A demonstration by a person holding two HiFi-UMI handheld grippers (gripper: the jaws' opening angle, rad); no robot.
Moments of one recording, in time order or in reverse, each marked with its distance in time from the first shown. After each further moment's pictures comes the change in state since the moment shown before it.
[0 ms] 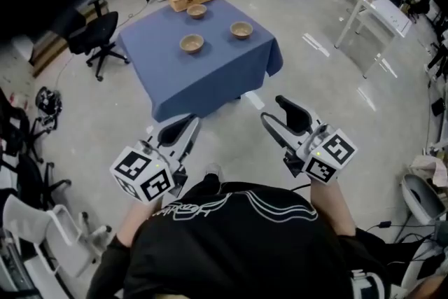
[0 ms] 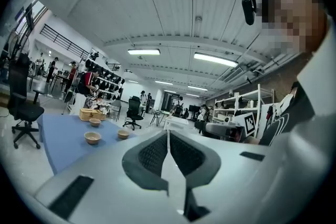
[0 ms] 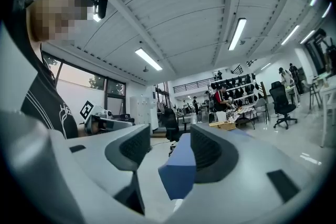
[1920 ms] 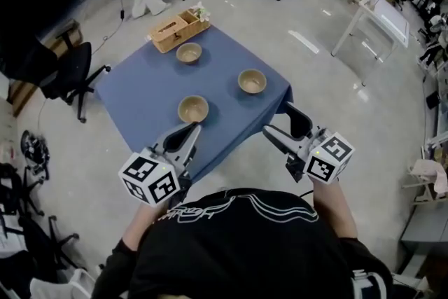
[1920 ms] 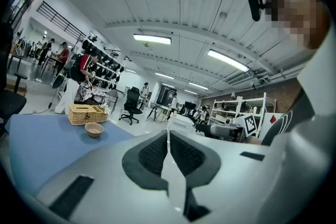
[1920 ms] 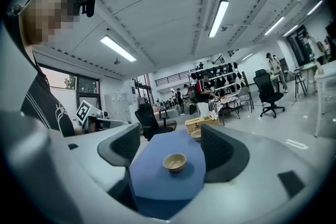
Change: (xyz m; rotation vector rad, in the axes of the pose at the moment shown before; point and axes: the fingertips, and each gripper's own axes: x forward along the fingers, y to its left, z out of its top) left arm 0.233 0.314 0.068 -0.085 0.085 -0.089; right arm 0.263 -0.274 -0.009 0.105 0.082 -0.174
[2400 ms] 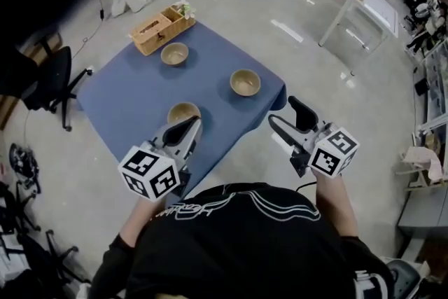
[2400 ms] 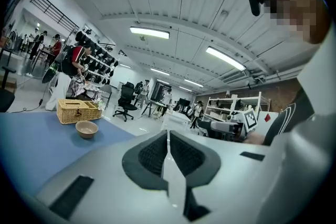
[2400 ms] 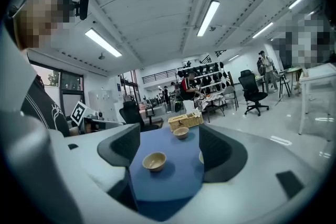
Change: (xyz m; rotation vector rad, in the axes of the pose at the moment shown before) left arm 0.057 0.052 -0.008 0.003 0.046 -0.079; right arm 0.021 -0.063 -0.009 0.027 0.027 -0.153
